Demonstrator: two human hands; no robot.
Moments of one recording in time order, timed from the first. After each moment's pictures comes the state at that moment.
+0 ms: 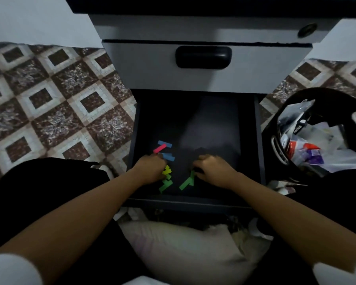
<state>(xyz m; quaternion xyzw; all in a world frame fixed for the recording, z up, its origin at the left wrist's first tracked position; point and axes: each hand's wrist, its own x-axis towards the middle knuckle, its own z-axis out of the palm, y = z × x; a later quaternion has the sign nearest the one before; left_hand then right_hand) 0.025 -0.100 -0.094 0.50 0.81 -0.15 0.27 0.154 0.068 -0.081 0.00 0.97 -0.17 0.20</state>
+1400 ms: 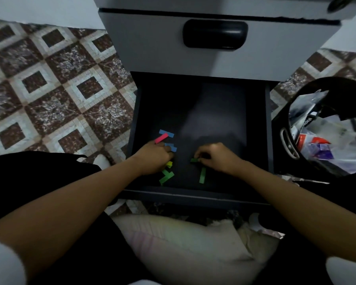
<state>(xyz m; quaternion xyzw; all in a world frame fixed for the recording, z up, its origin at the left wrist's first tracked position) 0.023 -0.100 -0.096 0.61 0.75 -0.18 0.19 0.144 0.079 -0.097 0.06 0.93 -0.32 0.18</state>
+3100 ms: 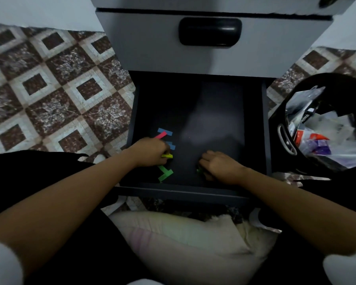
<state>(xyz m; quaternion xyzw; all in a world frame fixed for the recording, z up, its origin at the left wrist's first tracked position) 0.011 -0.098 -0.088 0.53 0.79 -0.08 0.29 0.176 0.080 -0.132 -0.15 0.98 -0.08 0.13</state>
